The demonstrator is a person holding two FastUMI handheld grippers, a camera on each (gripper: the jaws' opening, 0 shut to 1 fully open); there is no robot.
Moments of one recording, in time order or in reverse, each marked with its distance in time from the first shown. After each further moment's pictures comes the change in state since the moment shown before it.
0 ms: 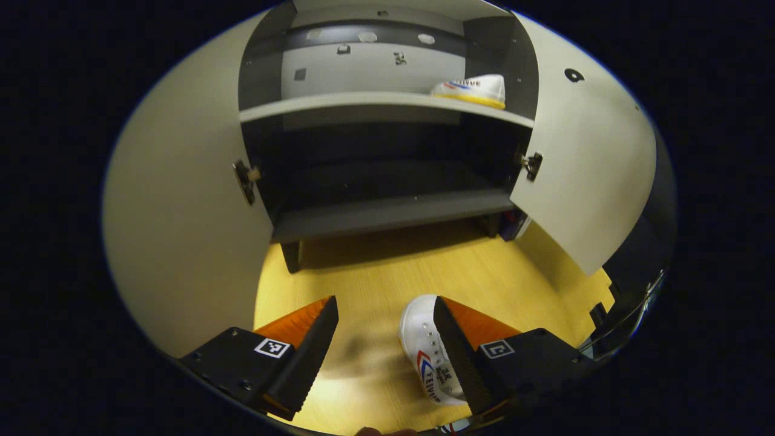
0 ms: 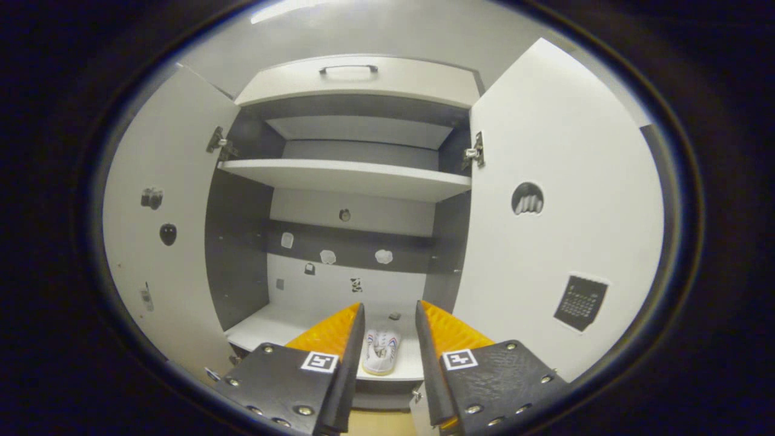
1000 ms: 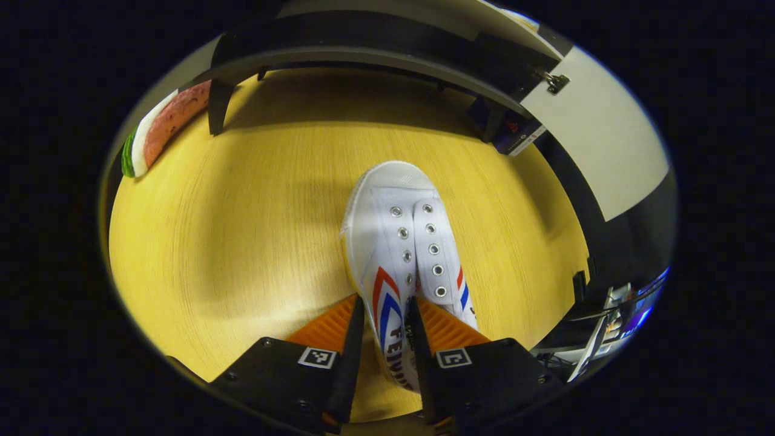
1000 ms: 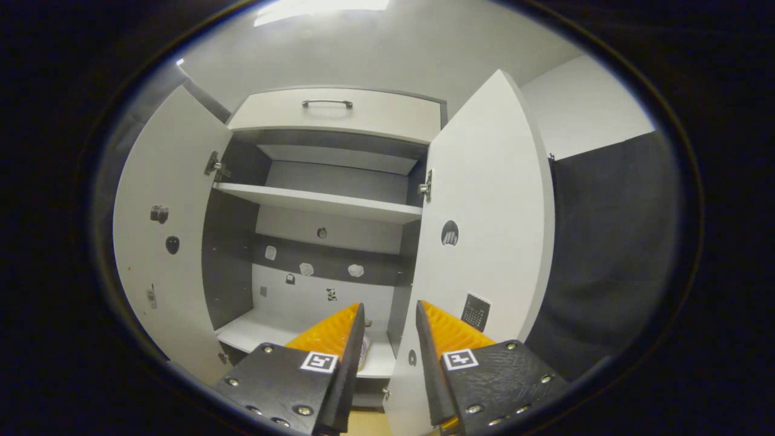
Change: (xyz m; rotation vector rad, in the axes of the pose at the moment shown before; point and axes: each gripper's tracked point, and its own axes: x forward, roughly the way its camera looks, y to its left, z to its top) left arm 0.046 -0.047 -0.131 -0.243 0.391 -0.178; right arm -0.052 -0.047 0.023 -0.034 -0.067 -0.089
